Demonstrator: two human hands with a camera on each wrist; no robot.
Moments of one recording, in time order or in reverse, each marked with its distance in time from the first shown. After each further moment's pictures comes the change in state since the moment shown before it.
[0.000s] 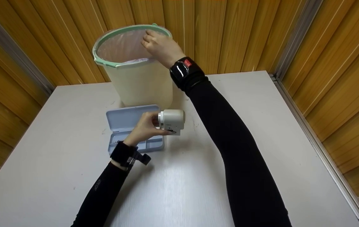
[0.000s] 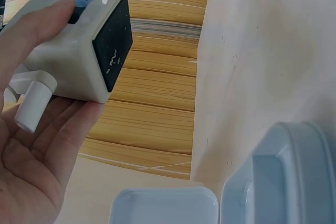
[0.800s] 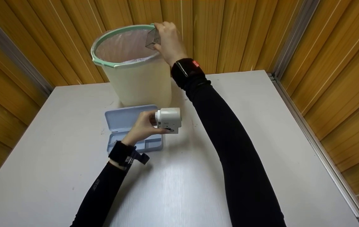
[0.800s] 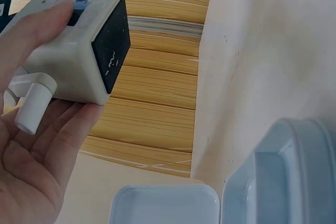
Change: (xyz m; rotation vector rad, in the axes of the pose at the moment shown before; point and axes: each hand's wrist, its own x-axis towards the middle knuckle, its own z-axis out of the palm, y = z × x) left_hand -0.002 -0.002 -0.006 -0.002 0.035 -0.015; right_hand -0.002 0.001 -0.009 0.612 0.139 0.584
